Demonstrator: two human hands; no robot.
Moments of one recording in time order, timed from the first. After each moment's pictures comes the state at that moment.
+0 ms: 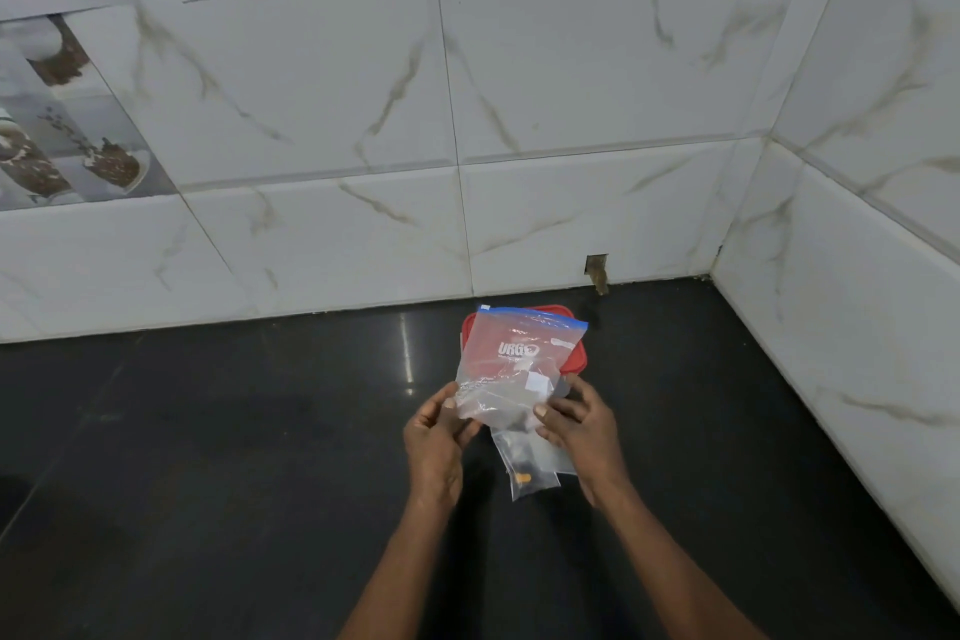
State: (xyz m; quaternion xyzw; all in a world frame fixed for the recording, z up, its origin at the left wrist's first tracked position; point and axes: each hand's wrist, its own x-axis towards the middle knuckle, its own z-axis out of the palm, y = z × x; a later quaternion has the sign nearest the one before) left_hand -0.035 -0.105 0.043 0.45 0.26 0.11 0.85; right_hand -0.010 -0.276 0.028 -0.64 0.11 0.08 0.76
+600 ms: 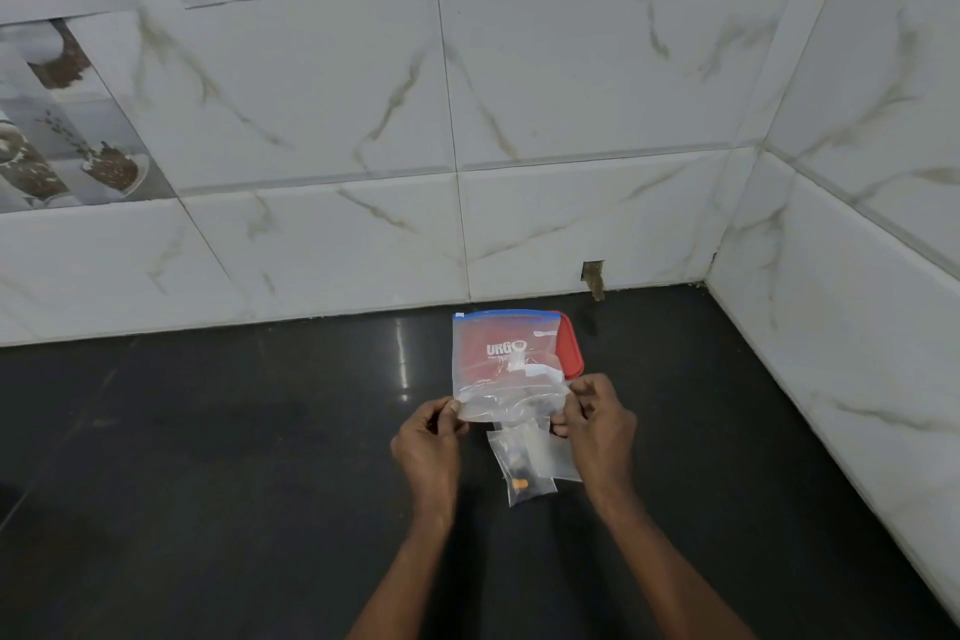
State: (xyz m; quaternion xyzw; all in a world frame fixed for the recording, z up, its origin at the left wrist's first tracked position) left_hand -0.042 -0.107 0.044 0.67 0.26 0.22 0.66; right_hand -0.011 -0.281 0.045 -0.77 0.09 -0.11 0.62
